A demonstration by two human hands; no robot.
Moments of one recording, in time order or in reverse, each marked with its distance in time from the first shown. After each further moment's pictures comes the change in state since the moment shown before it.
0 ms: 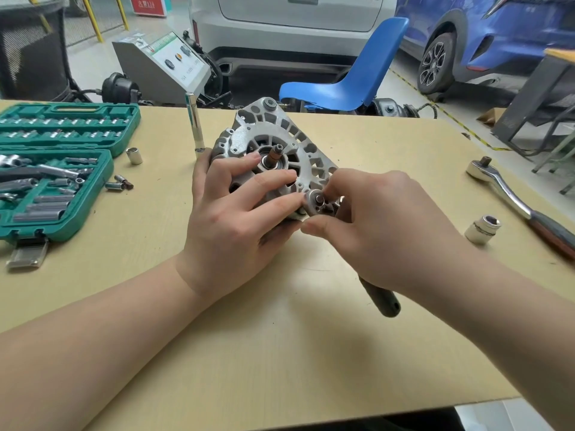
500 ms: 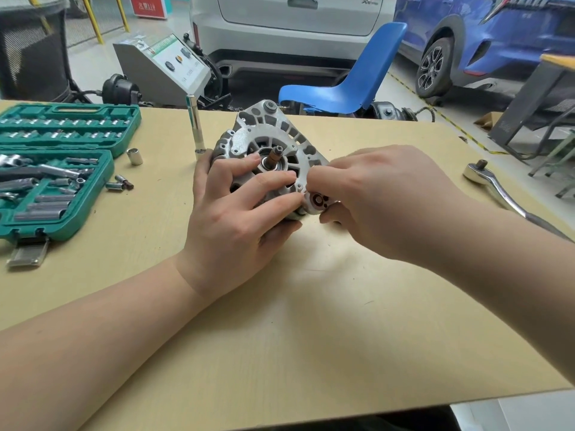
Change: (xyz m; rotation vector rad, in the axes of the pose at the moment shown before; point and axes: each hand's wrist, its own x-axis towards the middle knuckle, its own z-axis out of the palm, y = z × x) left_hand -0.001 0.000 -0.003 0.035 -0.076 -0.035; right_hand 0.023 -0.002 -0.029 -0.521 -0.119 -0.410
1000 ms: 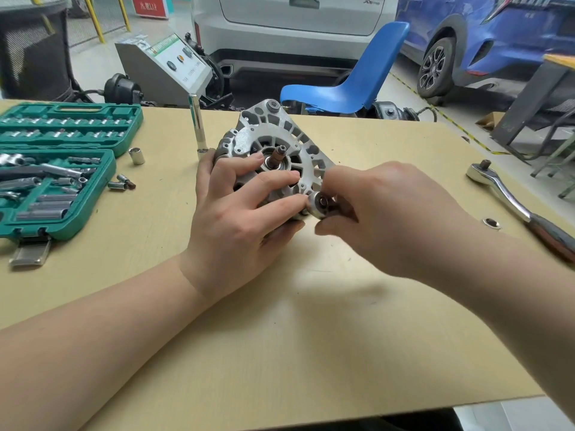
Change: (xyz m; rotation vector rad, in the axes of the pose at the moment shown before) left_hand 0.002 0.002 -0.002 -0.026 0.000 -0.008; right_hand -0.011 -0.009 0.010 0.255 0.017 0.205
